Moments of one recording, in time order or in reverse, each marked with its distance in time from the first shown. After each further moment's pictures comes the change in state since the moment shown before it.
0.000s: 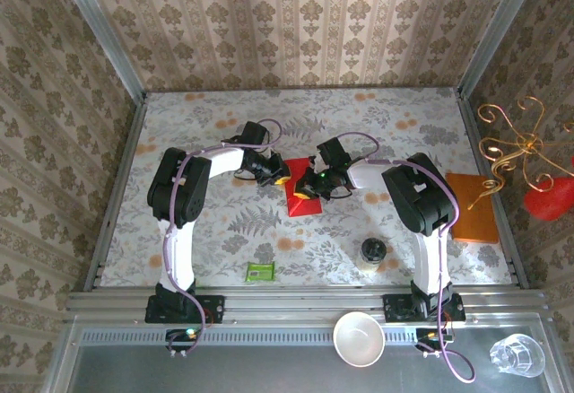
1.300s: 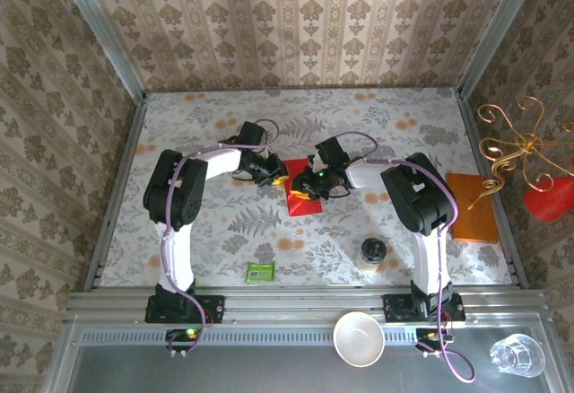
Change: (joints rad) left arm 0.018 -0.059 -0.047 0.004 -0.035 -0.030; right arm 0.002 0.011 0.016 0.002 0.011 0.018
